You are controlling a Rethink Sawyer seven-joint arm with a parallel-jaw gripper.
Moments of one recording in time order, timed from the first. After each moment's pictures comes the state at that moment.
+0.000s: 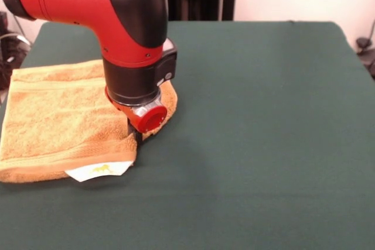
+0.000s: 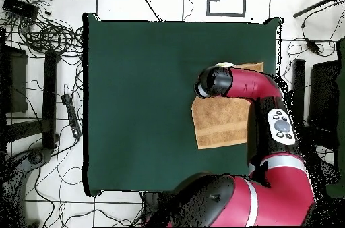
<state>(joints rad) -0.40 -0.30 0.15 1.18 -0.35 0.71 2.55</state>
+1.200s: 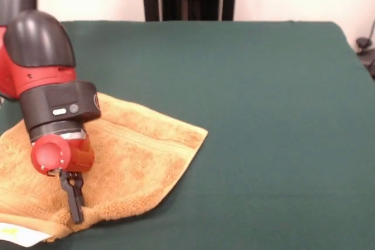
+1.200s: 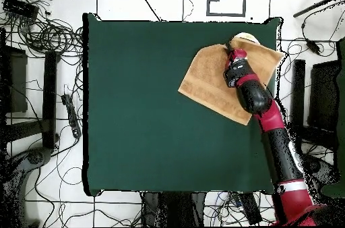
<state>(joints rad) -1.17 0.21 1.07 1.28 -0.63 0.15 2.53</state>
